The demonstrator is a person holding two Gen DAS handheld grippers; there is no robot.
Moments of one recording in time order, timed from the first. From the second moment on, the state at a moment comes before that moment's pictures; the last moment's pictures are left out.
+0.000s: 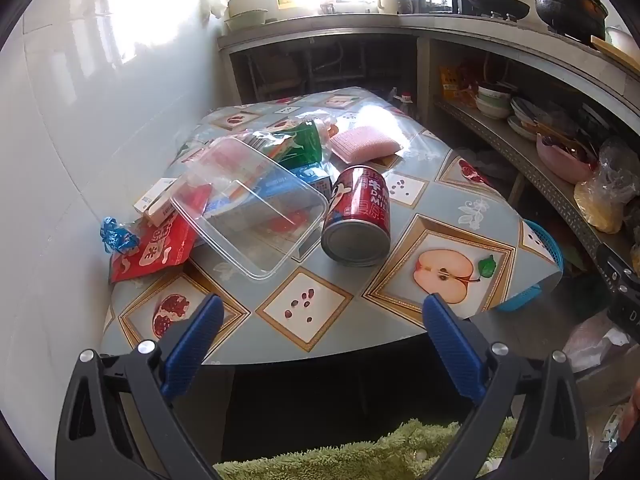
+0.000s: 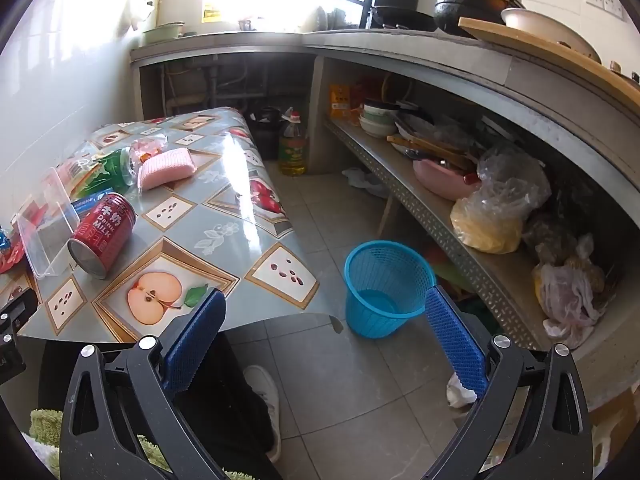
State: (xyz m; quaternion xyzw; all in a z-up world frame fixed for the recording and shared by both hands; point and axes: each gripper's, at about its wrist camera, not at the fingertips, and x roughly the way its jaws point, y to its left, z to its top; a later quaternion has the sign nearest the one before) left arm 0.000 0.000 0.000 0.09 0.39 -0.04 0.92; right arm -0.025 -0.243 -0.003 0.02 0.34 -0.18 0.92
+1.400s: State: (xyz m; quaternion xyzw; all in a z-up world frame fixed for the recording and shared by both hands) left arm 0.002 0.001 0.000 0.08 0.39 -0.03 0.92; right arm -0.022 -0.241 0.005 0.01 0.34 -0.18 0.92
